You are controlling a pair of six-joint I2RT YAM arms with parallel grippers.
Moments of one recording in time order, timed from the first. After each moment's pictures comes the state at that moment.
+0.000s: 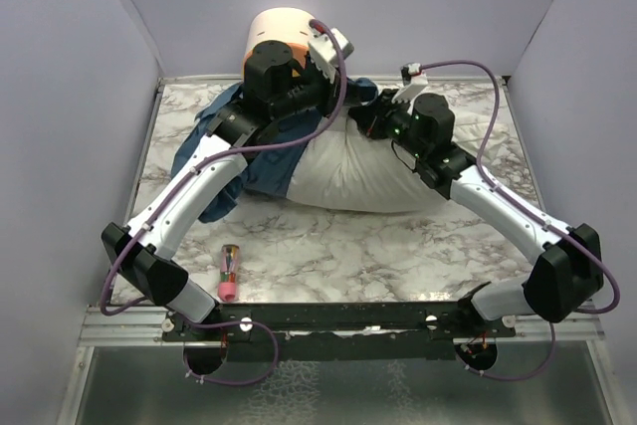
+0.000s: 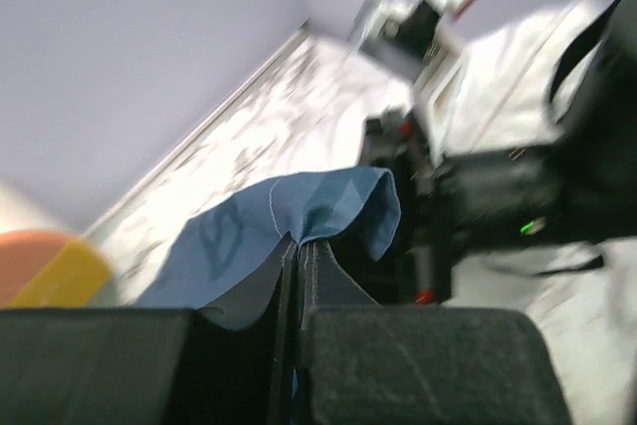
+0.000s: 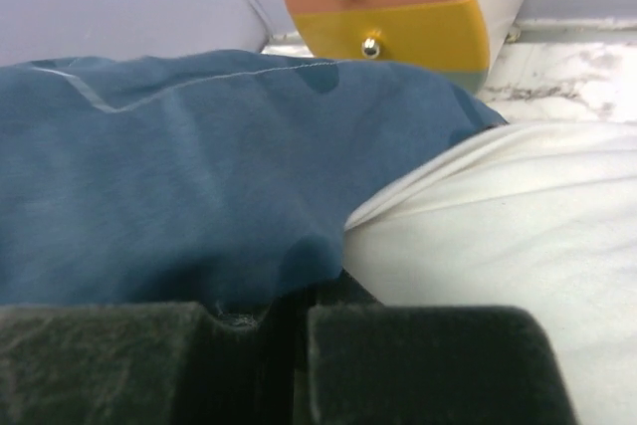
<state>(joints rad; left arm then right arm) -0.64 1.53 1.74 -0.39 0.31 0.18 0.56 1.41 1.13 0.19 -0.08 0.51</state>
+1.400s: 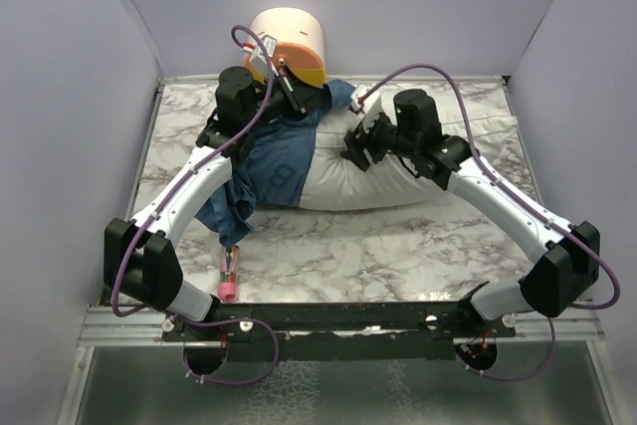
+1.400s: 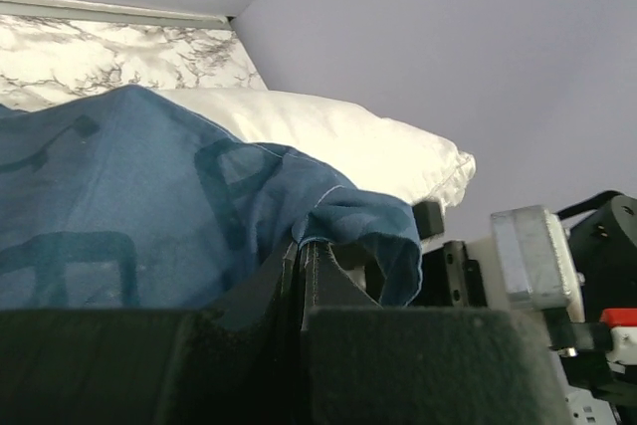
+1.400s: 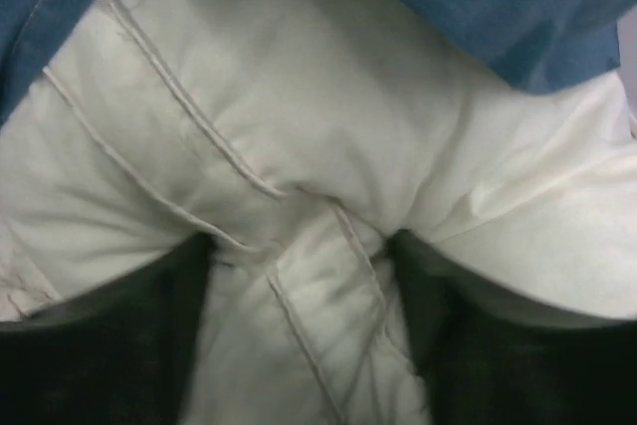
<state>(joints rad) -0.39 1.48 1.29 0.17 0.49 -0.84 0.58 1.41 1.28 -0.33 -0.27 -0.28</state>
